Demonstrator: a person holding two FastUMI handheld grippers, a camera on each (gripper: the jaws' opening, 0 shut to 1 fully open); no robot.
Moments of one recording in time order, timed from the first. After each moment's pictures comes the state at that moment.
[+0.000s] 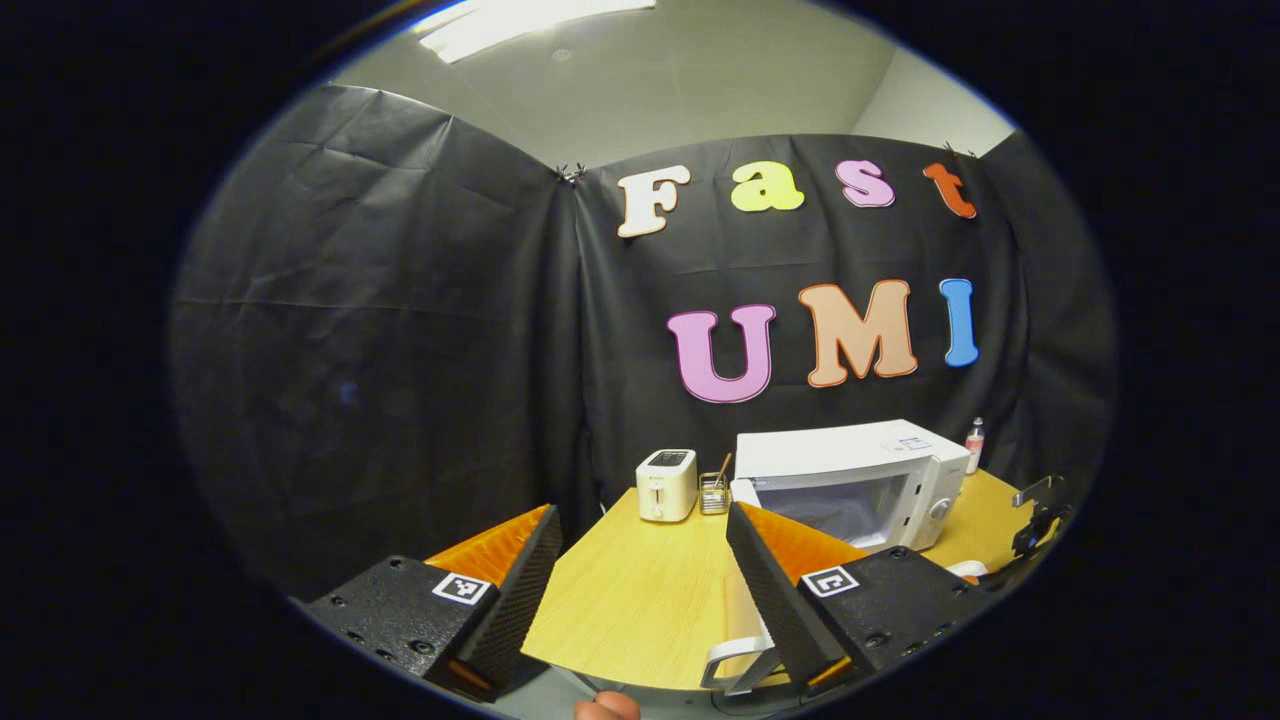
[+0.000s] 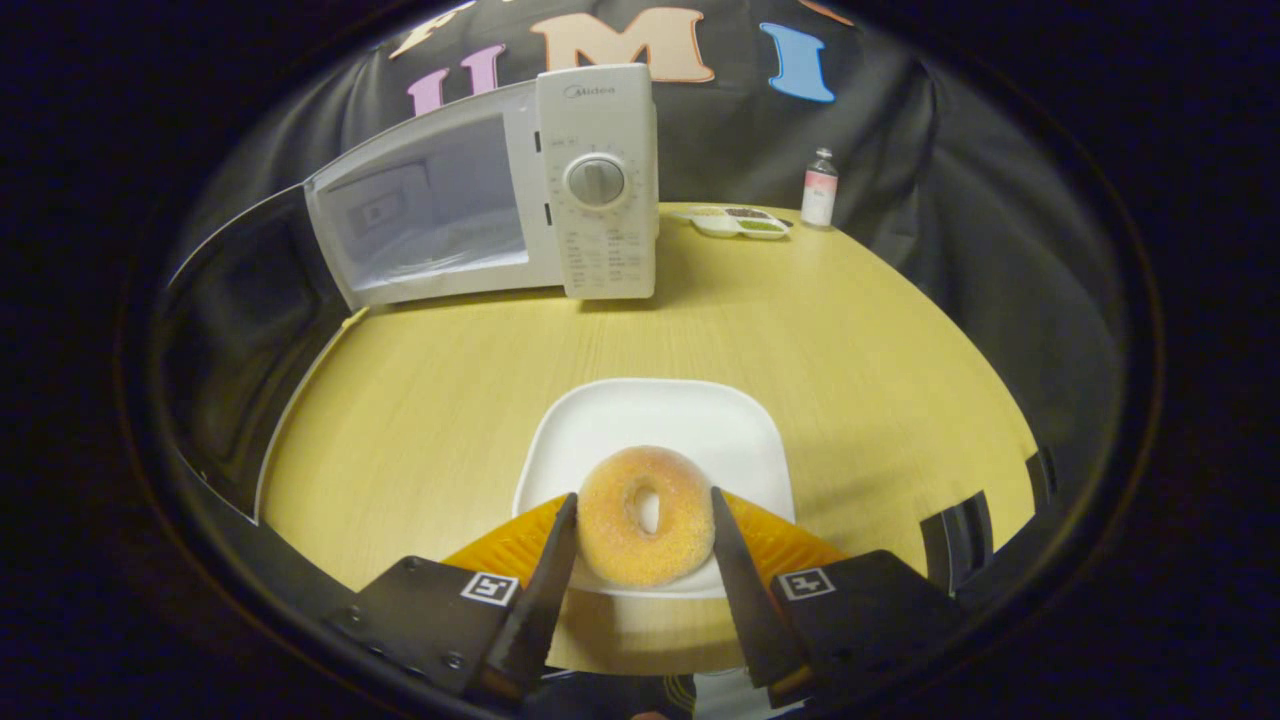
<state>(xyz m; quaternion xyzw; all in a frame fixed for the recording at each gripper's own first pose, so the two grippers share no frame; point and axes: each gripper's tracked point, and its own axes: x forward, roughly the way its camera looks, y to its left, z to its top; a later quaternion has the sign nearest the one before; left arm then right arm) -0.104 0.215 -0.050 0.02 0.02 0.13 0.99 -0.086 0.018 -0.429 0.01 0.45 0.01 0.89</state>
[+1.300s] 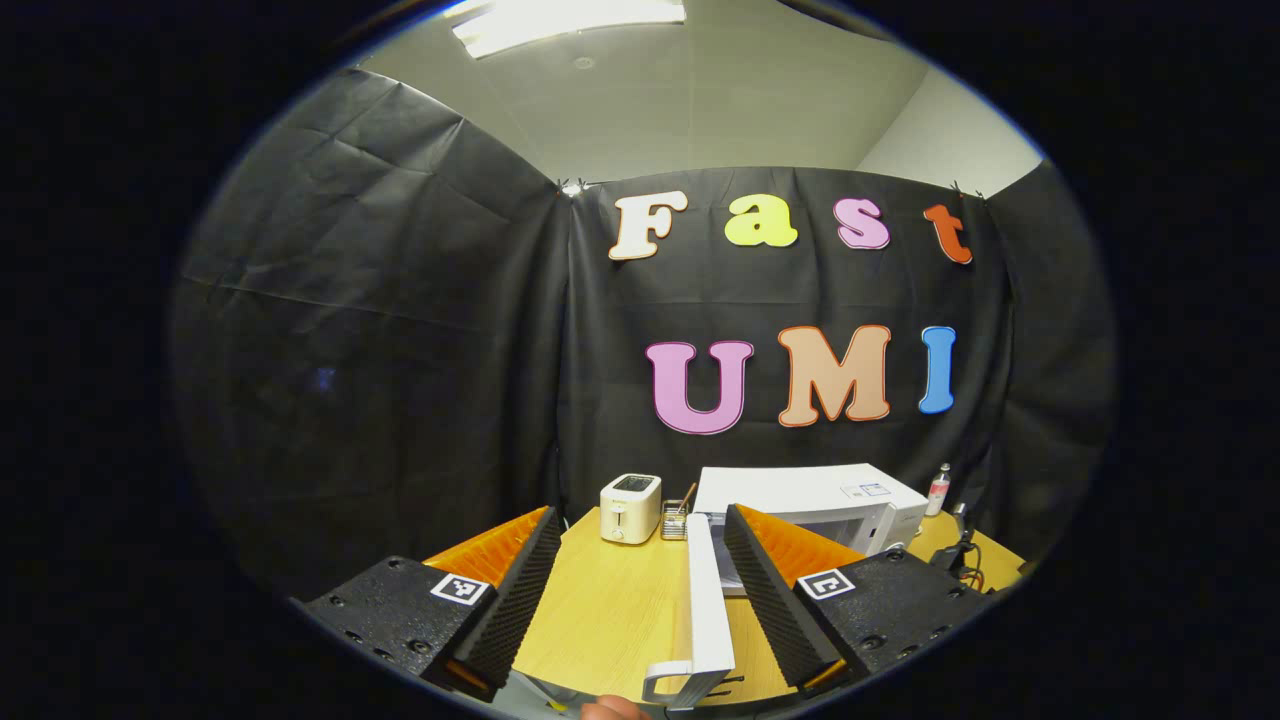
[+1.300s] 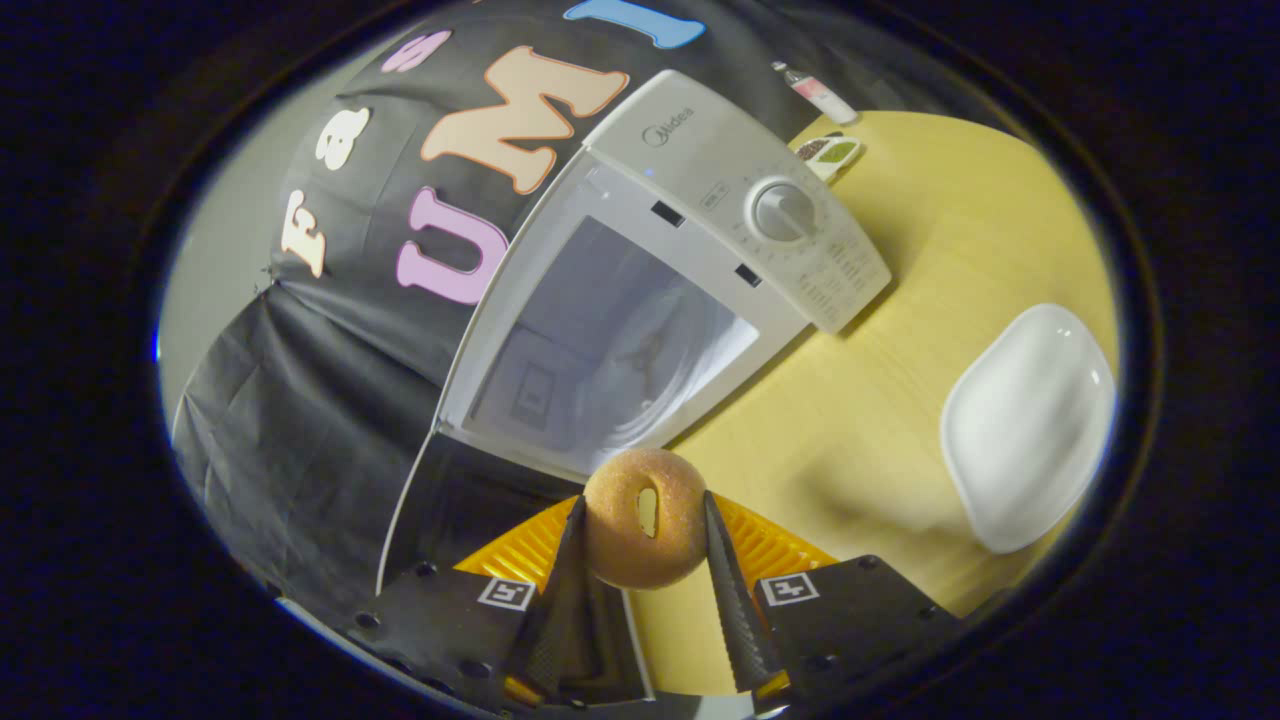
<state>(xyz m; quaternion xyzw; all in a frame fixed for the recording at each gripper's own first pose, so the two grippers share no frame) -0.102 0.185 -0.018 -0.03 -0.01 0.10 0.99 0.025 0.235 -0.336 0.46 0.39 0.06 0.79</state>
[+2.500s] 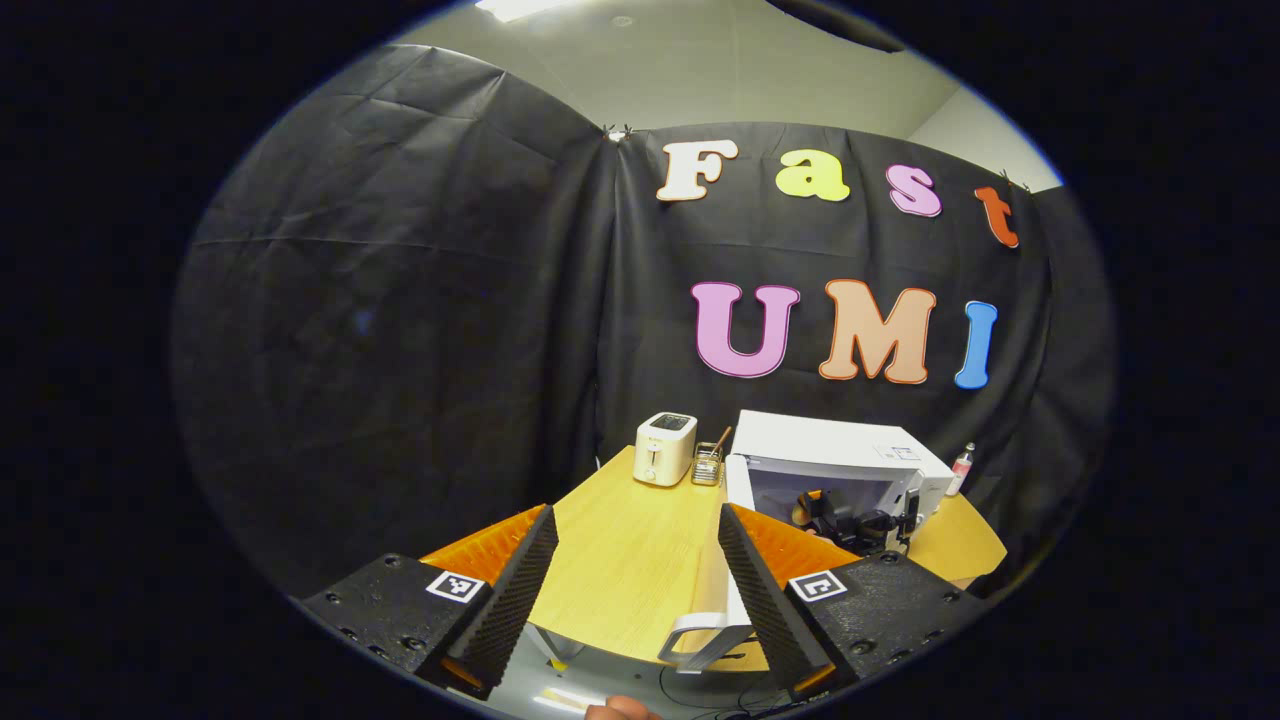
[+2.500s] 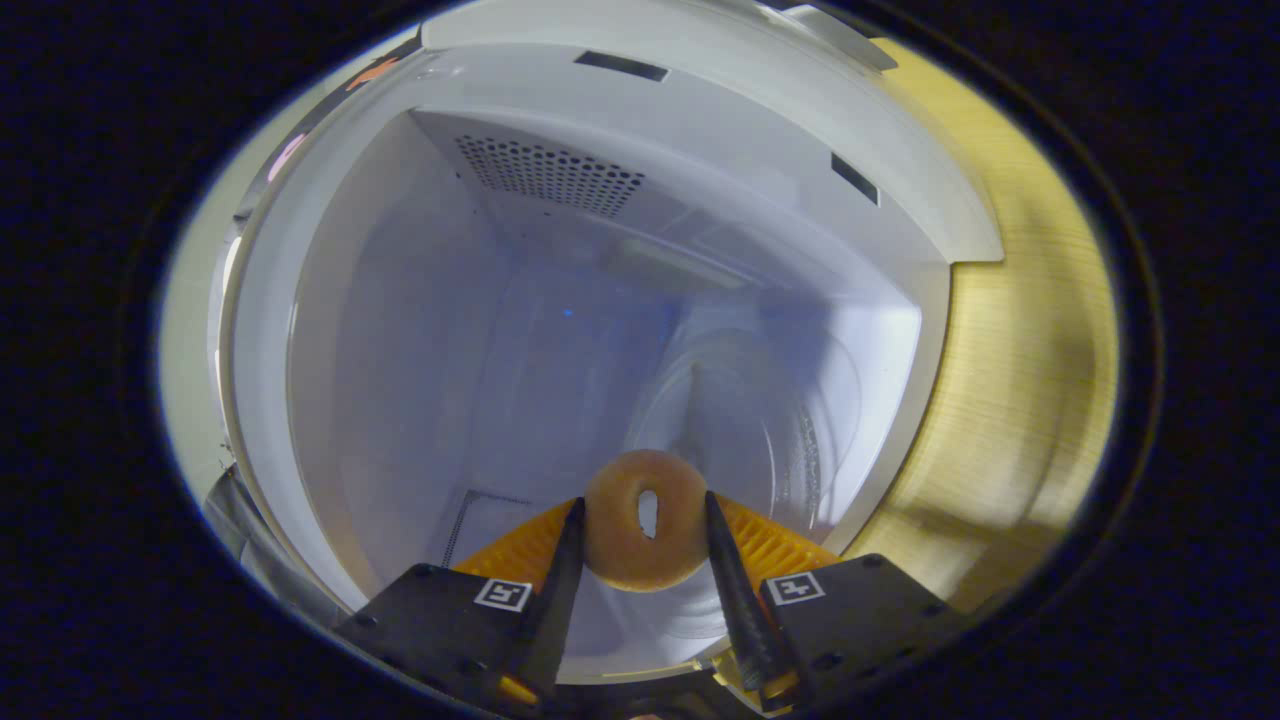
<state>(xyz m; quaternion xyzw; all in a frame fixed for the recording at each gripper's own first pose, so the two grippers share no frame) -0.128 0.209 -0.063 -0.07 0.08 0.16 0.98 0.196 0.282 -0.401 0.58 0.25 -0.12 0.76</state>
